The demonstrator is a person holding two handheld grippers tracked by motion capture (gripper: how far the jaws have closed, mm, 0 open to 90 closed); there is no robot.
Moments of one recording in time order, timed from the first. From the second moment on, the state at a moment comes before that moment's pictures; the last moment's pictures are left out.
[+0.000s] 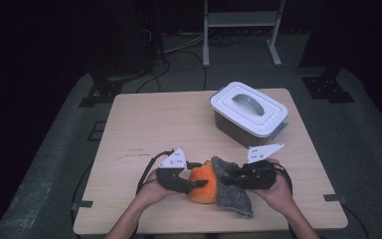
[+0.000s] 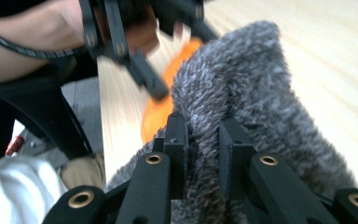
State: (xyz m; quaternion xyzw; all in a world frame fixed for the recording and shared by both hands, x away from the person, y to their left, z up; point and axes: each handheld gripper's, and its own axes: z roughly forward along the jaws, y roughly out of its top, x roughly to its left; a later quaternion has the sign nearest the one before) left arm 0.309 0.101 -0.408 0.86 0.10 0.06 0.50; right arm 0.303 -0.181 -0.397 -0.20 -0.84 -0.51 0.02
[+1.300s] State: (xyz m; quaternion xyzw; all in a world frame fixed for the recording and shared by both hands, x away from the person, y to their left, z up) left arm 0.304 0.093 -0.408 0.87 0.07 0.07 0.48; right arm 0.298 -0.180 -0.387 -0.20 -0.83 -0.52 0.01
